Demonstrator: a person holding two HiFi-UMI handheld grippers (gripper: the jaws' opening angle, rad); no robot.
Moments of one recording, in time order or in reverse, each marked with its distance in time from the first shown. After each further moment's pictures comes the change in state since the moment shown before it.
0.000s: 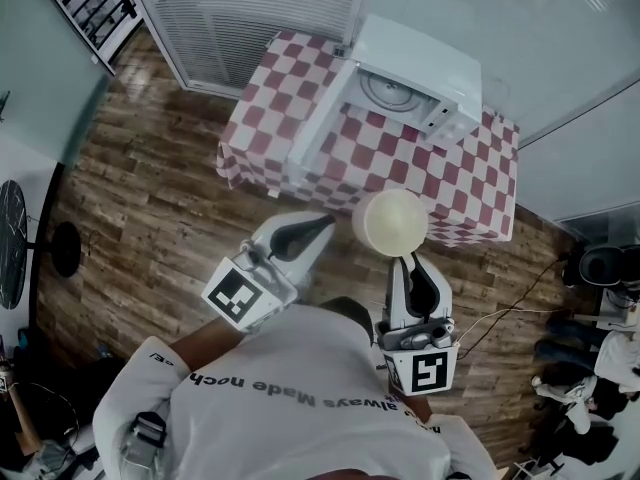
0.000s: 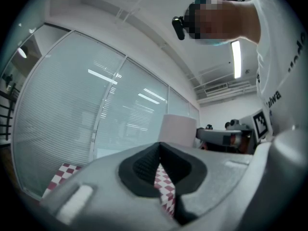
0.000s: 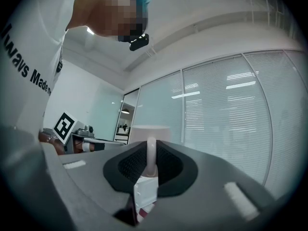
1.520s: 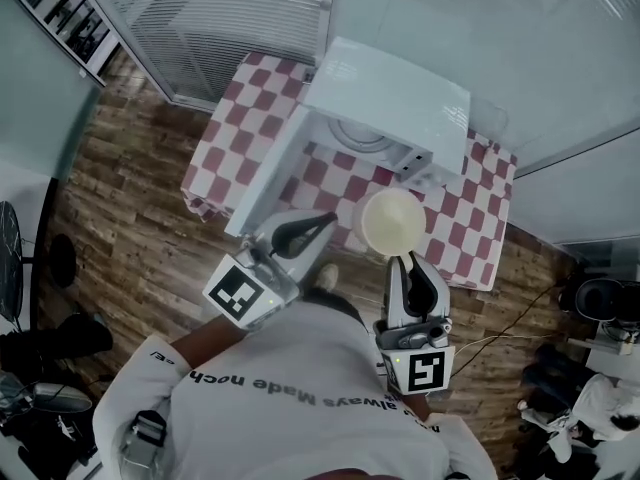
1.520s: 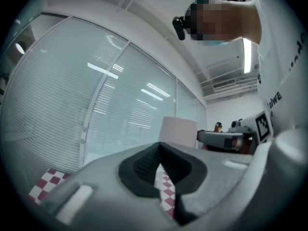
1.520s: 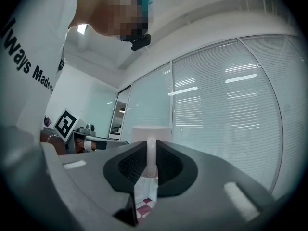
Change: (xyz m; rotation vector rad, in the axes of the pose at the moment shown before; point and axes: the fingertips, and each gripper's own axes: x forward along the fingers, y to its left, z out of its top) left arm 0.255 0.108 -0.023 -0.023 0.030 0.027; right arm 0.132 -0.239 -0.046 0.029 -0.003 0.018
